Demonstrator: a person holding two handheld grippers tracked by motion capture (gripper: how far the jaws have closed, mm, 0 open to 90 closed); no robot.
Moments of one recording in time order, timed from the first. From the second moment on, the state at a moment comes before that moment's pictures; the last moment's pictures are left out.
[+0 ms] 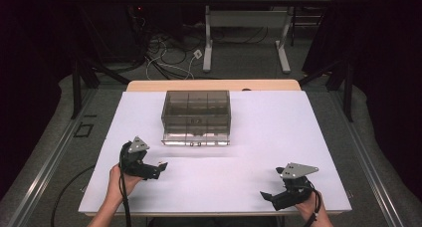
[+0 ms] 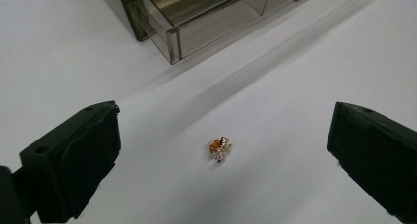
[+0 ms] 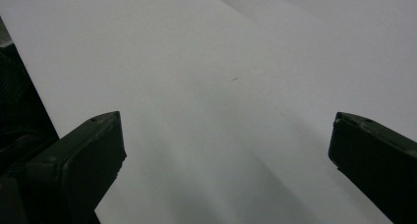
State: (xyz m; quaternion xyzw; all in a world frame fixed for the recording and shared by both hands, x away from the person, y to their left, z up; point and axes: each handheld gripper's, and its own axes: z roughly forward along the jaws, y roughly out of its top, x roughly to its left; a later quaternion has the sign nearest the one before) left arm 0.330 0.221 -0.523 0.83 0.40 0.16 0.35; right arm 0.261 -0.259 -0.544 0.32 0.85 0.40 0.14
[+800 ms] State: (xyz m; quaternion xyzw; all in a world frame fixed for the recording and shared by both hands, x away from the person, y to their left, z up) left arm 0.342 0.221 -0.541 0.84 0.41 0.11 0.33; right arm 0.263 -0.254 -0.547 0.31 0.85 0.40 0.13
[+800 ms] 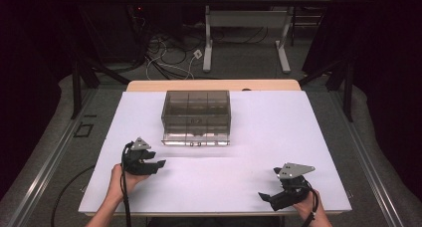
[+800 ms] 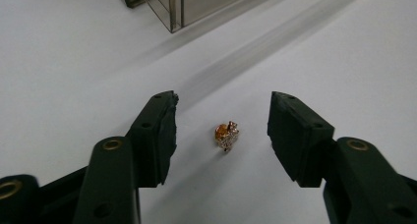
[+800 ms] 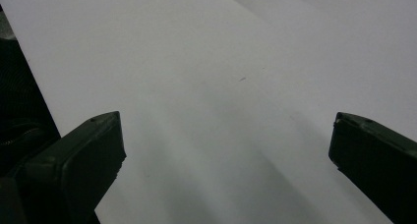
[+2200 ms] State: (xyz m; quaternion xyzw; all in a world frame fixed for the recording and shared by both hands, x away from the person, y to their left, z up) left arm 0.341 0.222 -0.549 0.86 0.40 0.11 0.31; right arm 0.262 -0.252 -0.547 0.31 0.86 0.39 0.13
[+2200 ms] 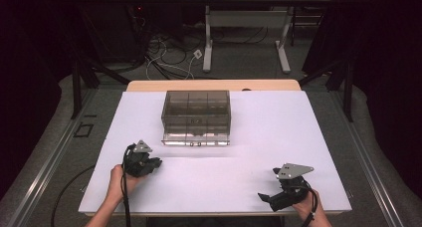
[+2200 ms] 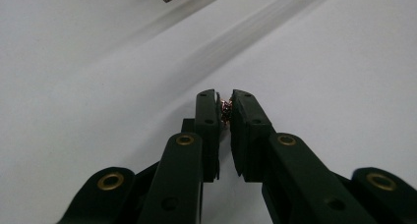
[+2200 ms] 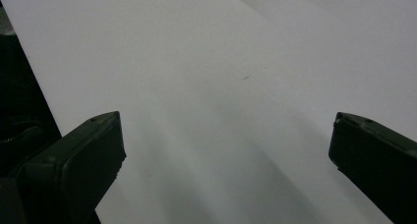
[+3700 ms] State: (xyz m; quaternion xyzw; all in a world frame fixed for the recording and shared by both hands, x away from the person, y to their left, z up) left arm 0.332 0.221 -0.525 0.85 0.38 0.14 0.35; right arm 0.263 -0.252 -0.548 0.31 0.85 0.40 0.13
